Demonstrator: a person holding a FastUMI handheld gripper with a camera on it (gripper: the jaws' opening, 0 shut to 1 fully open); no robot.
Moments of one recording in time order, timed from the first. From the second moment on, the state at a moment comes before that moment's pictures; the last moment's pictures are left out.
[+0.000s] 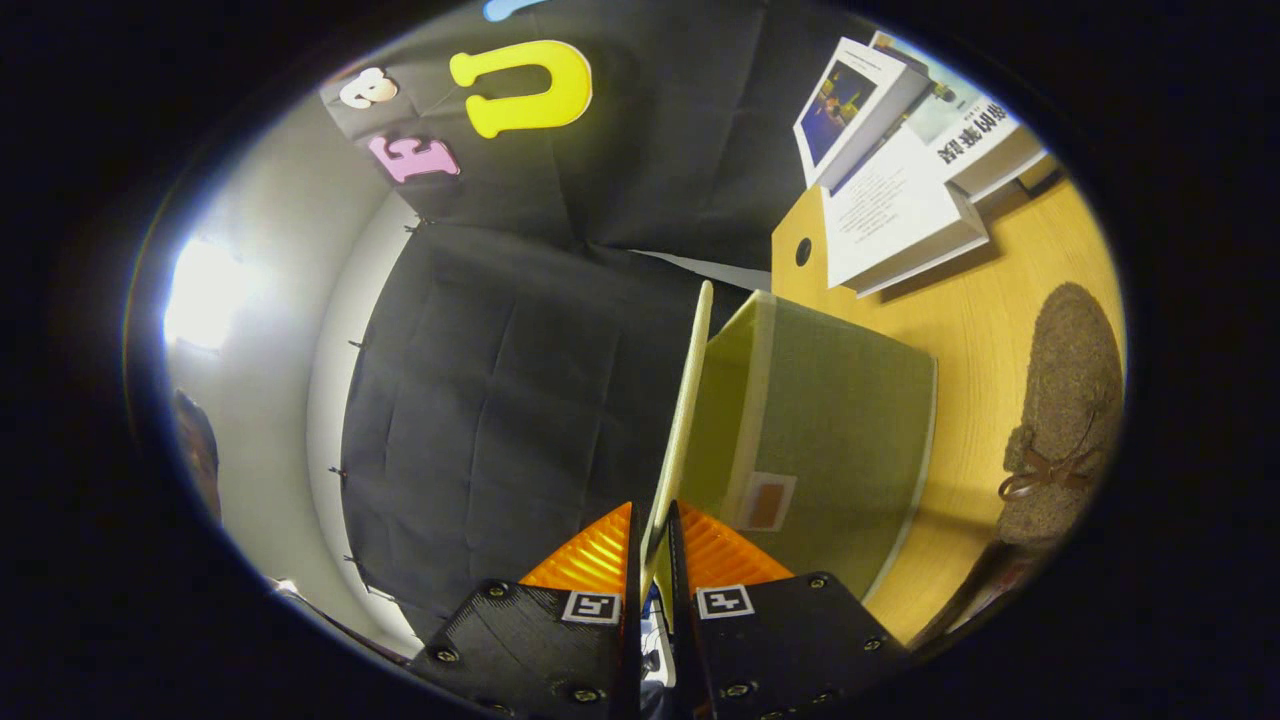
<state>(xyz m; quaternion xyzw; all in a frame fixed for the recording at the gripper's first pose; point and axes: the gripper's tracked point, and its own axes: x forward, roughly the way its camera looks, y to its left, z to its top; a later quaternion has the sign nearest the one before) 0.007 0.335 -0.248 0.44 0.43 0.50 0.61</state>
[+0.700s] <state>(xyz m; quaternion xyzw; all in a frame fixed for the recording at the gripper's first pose) 0.008 0.450 -0.141 0.34 0.38 0.58 0.63</state>
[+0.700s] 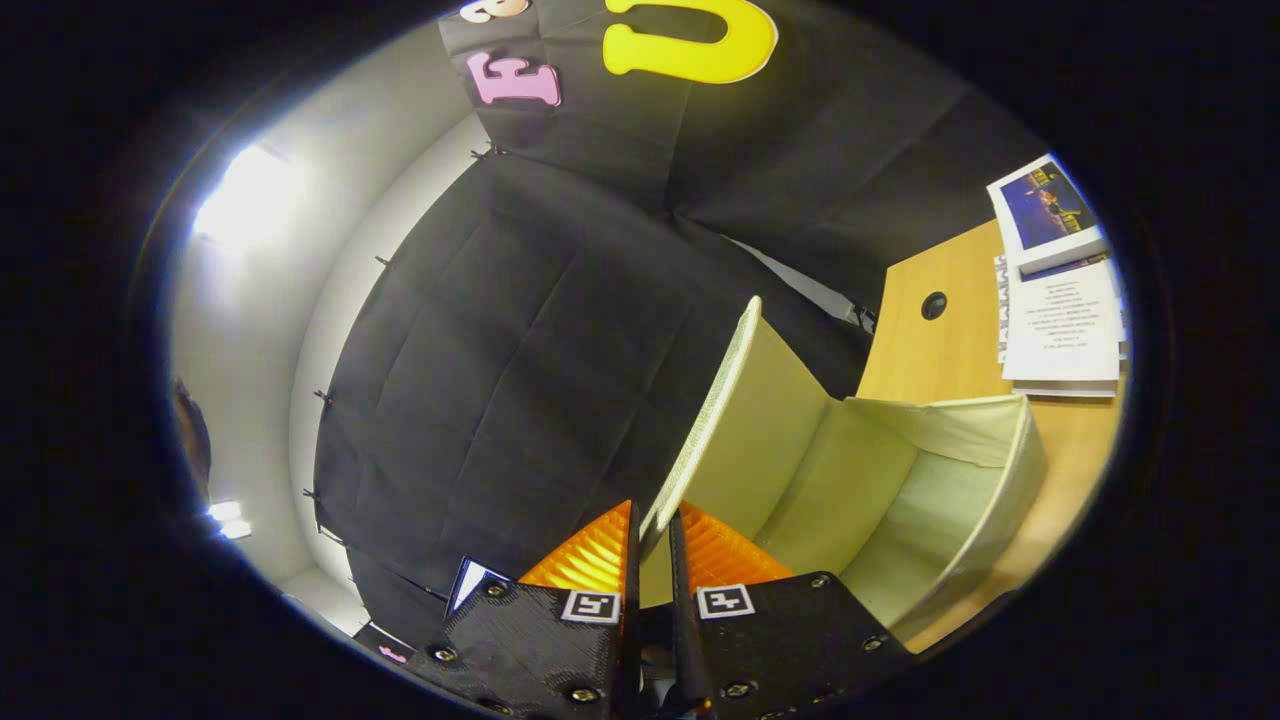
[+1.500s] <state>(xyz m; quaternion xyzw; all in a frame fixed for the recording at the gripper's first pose) -0.009 0.578 -0.141 0.21 0.38 0.58 0.69</state>
